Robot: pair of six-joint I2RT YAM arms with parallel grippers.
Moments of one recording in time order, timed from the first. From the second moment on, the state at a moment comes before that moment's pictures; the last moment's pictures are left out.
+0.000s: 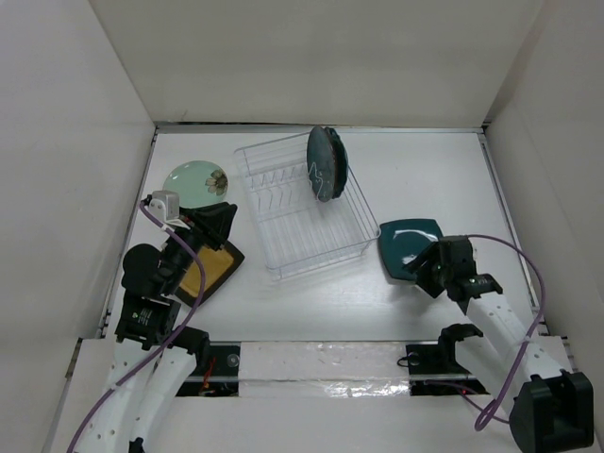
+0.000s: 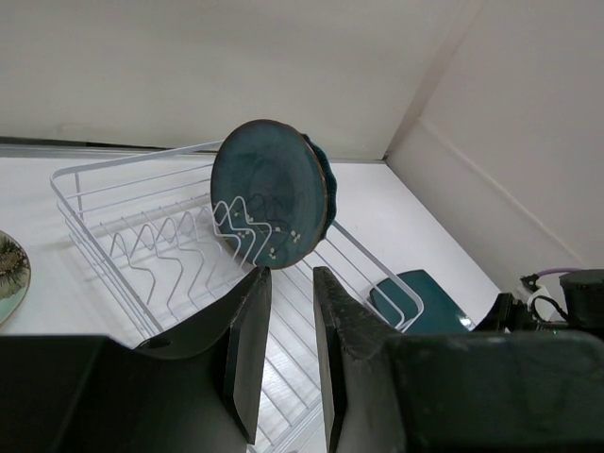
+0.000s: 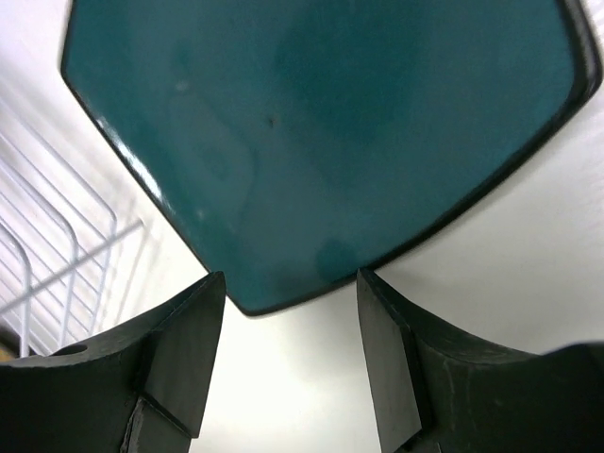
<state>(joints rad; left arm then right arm) -0.27 0.45 0.66 -0.06 0.21 -0.43 0.16 0.79 0.38 -0.46 0.00 0.96</state>
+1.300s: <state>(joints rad) -0.27 0.47 0.66 -0.07 0.20 -0.43 -0.18 1.15 0.39 -0.02 -0.01 0.79</state>
